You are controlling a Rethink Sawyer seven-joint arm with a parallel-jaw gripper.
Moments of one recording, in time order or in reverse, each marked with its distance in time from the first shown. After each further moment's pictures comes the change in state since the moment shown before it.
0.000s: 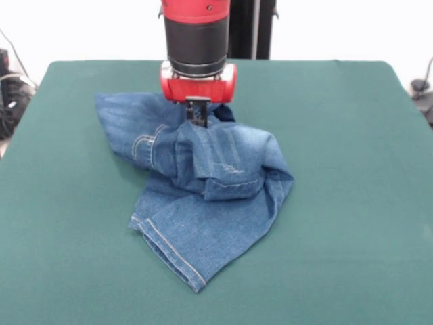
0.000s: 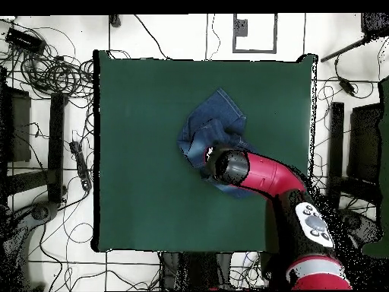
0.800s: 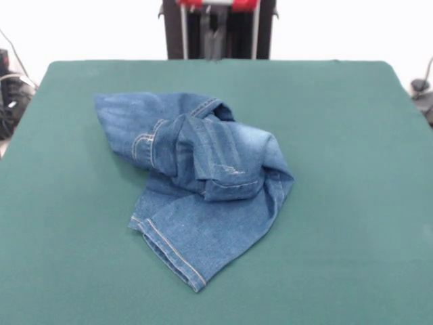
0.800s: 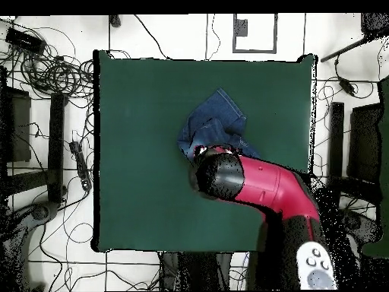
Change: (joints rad) arm 0.094 -0.324 -0.037 0.082 0.020 0.163 0.000
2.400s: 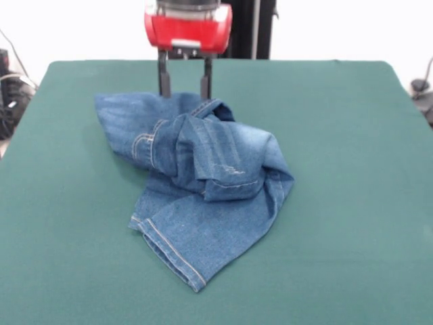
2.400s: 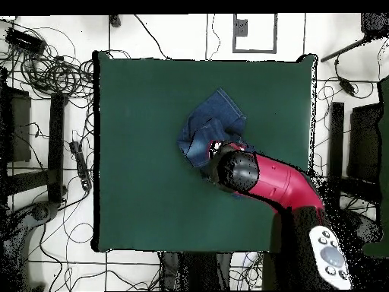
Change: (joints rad) arm -0.079 0.156 0.008 -0.029 0.032 -0.153 0.000
